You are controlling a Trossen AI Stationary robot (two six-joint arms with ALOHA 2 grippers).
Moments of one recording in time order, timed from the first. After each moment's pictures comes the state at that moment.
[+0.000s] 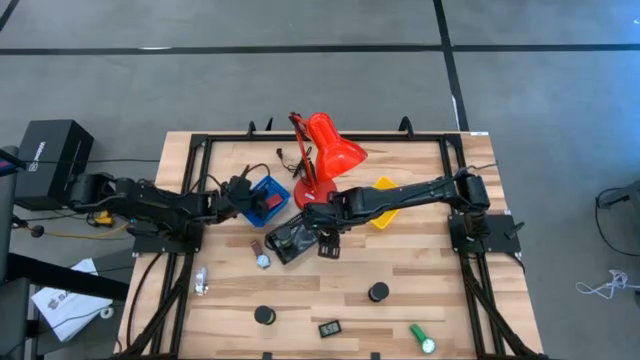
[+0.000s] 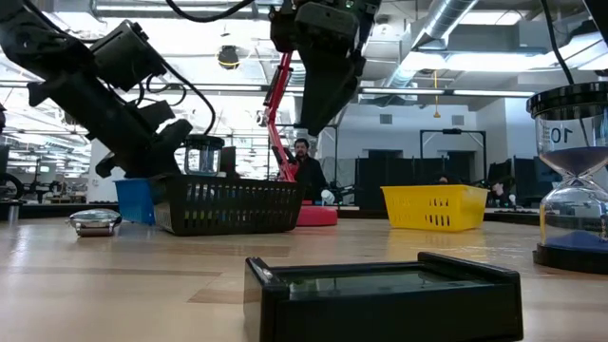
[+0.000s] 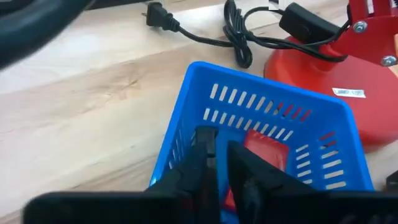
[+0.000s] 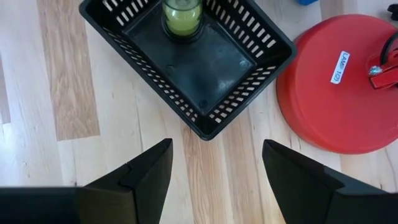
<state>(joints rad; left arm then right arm) 0.12 1.14 0.25 0.12 -0.63 -0.73 0.10 2.00 1.73 -0.94 0.13 0.20</state>
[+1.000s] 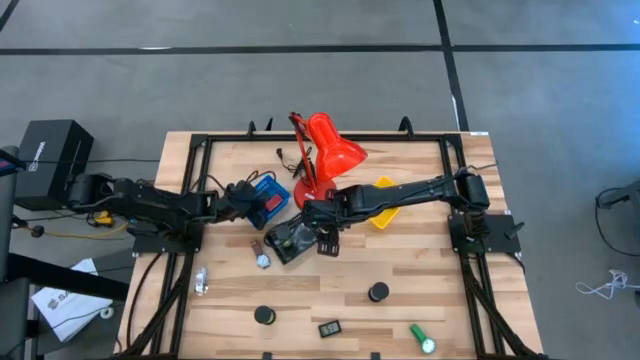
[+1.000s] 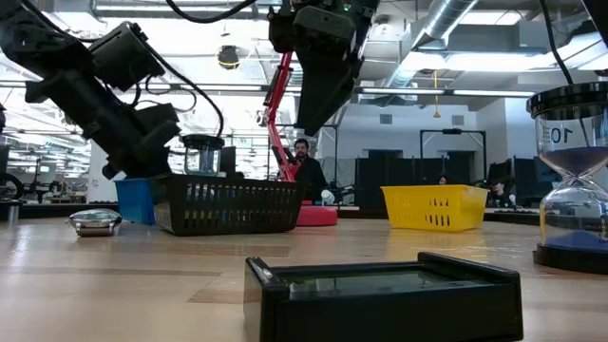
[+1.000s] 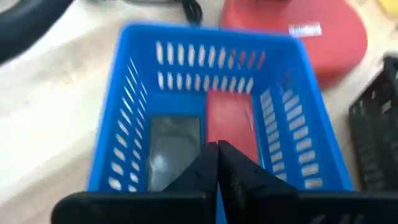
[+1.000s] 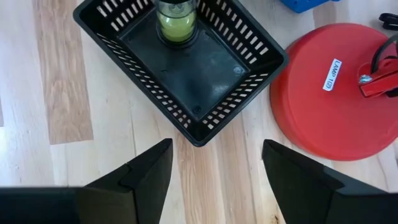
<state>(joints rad) 0.12 1.11 0.25 0.08 -0.44 -0.57 0.09 2.00 1.73 -0.93 0.13 0.17</state>
